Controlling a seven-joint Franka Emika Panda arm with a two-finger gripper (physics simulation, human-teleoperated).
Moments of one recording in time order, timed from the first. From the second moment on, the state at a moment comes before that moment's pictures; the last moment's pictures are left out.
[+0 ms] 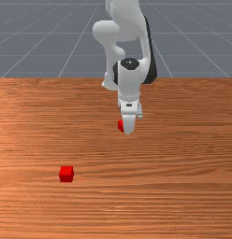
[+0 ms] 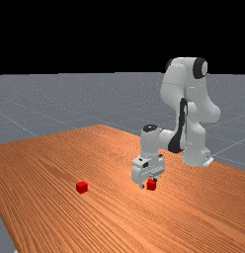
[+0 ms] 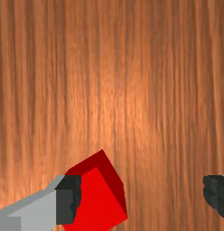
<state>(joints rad) 0.09 0.39 0.01 -2.40 -0.01 2.78 -0.66</state>
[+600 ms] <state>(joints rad) 0.09 0.65 0.01 -1.86 -0.01 2.53 -0.66</state>
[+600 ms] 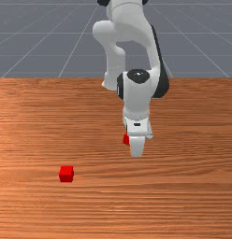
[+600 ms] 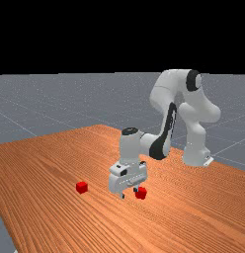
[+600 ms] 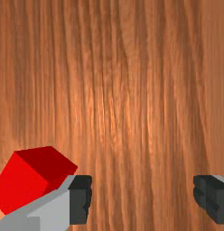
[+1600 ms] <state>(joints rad) 0.11 0.60 0.03 -2.17 0.01 2.79 -0.65</state>
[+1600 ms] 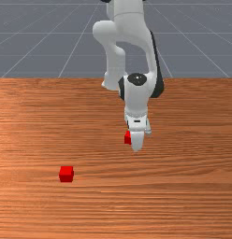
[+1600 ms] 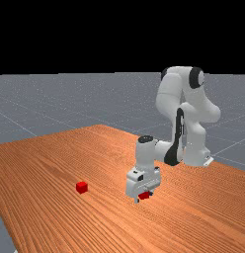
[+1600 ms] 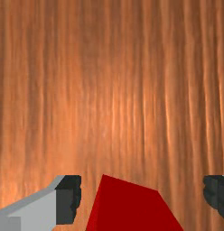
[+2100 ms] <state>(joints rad) 0.13 0.49 0.01 -2.31 -0.01 2.82 -0.63</state>
